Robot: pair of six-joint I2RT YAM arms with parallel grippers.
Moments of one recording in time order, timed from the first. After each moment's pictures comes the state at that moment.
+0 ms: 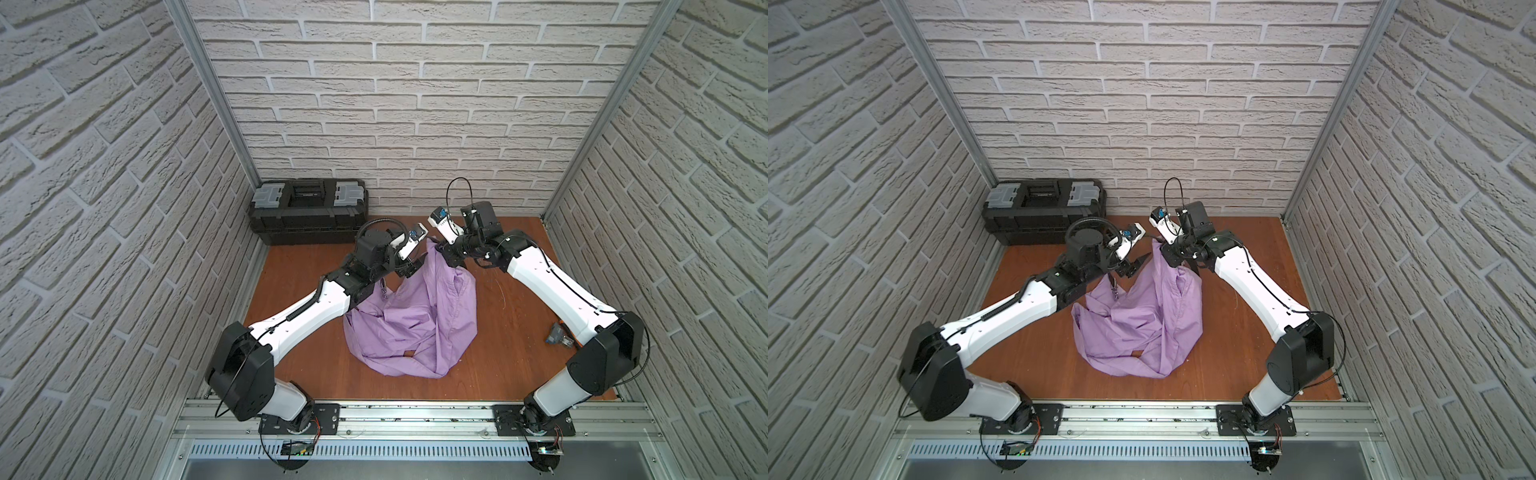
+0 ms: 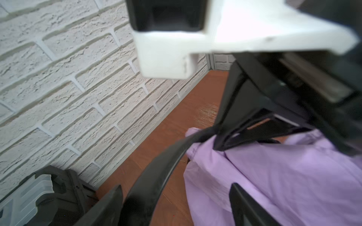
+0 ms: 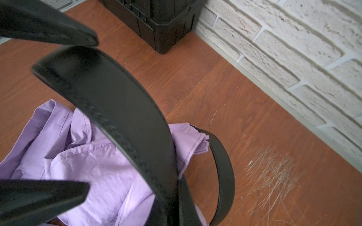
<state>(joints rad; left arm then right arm) -0.68 1.48 1.14 0.05 0.04 0.39 0.43 1.60 1.54 -0.73 -0.14 -0.25</state>
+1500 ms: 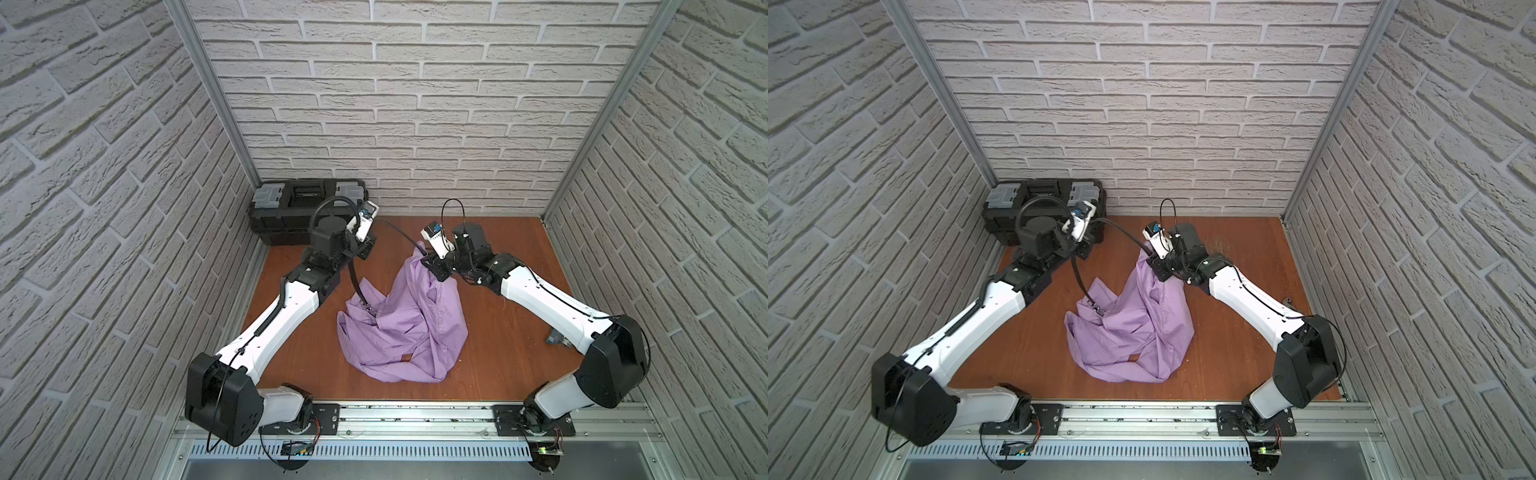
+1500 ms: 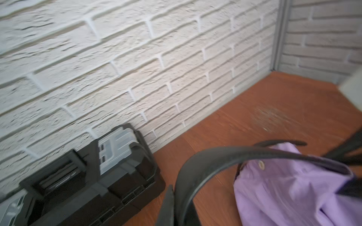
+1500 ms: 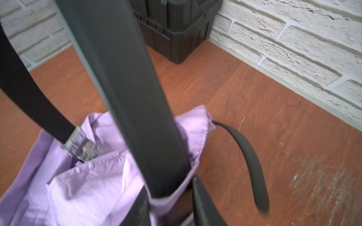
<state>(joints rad) -0.39 1.28 1.11 0.00 0.03 0.27 0.50 1.54 1.28 -0.44 -0.14 -0.09</state>
